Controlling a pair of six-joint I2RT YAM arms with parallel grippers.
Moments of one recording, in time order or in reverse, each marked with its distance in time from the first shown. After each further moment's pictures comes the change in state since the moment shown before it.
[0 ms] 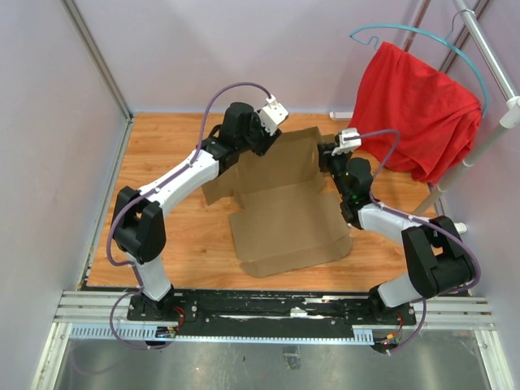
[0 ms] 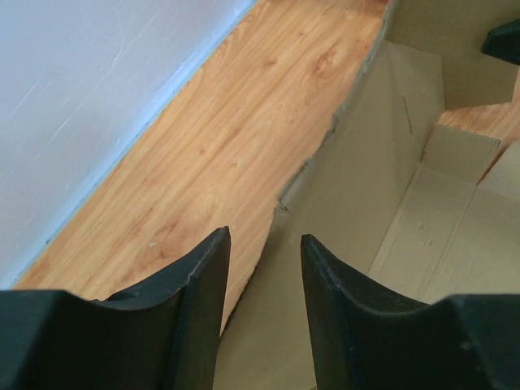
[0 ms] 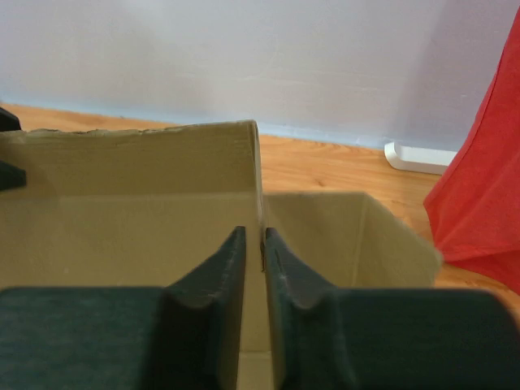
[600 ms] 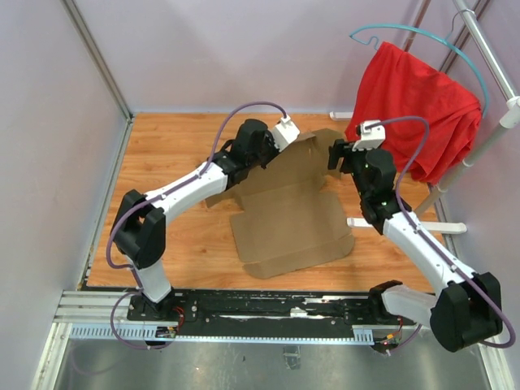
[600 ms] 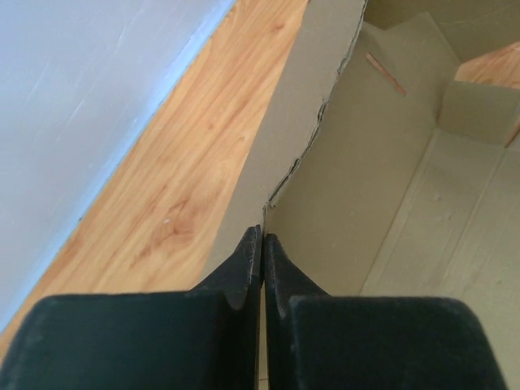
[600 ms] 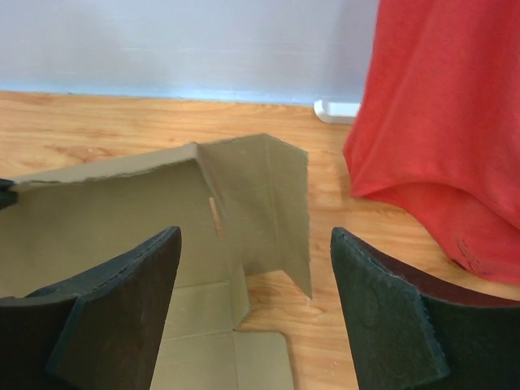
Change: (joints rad) left arm -0.098 -0.027 -0.108 0.045 -0.184 0.082; right arm -0.026 -0.352 0.110 -0.616 0.106 0.010
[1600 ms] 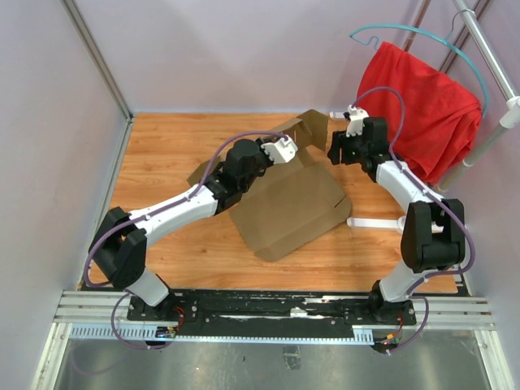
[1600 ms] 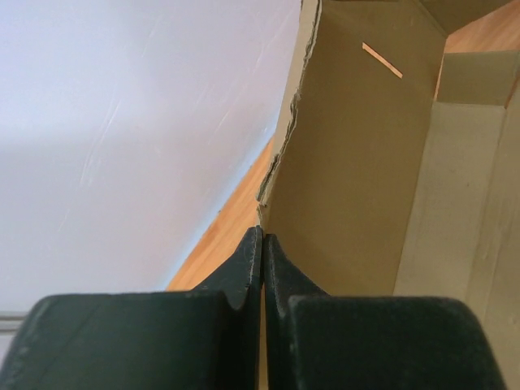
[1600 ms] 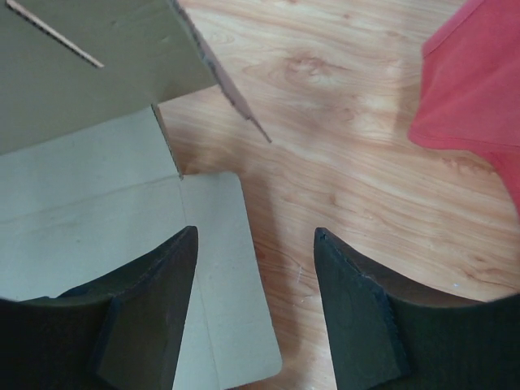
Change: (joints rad) left arm -0.093 -0.191 -0.272 0.315 -0.313 0.298; right arm -0.237 0.506 0.390 -0.386 -0.414 -0.086
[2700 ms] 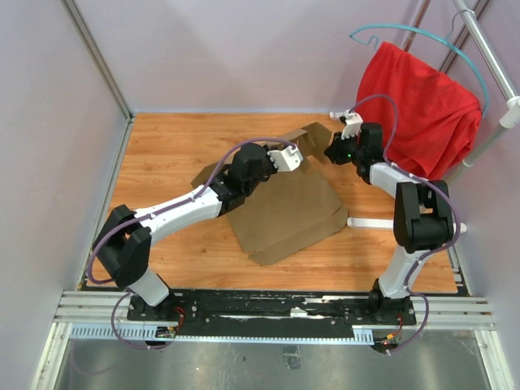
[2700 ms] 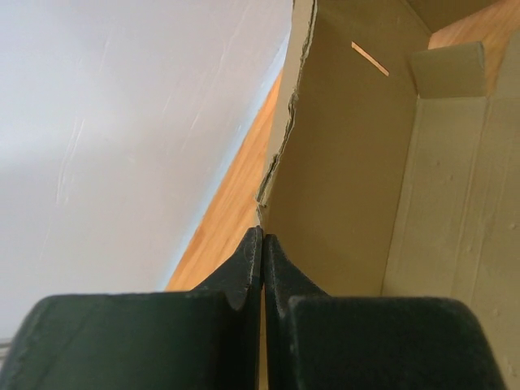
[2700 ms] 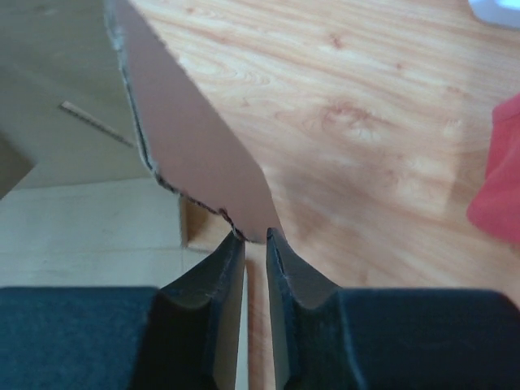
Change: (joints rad) left arm -0.022 0.019 0.000 -0.051 0.036 0.040; right arm -0.031 0.214 -0.006 0.316 -0.215 0.011
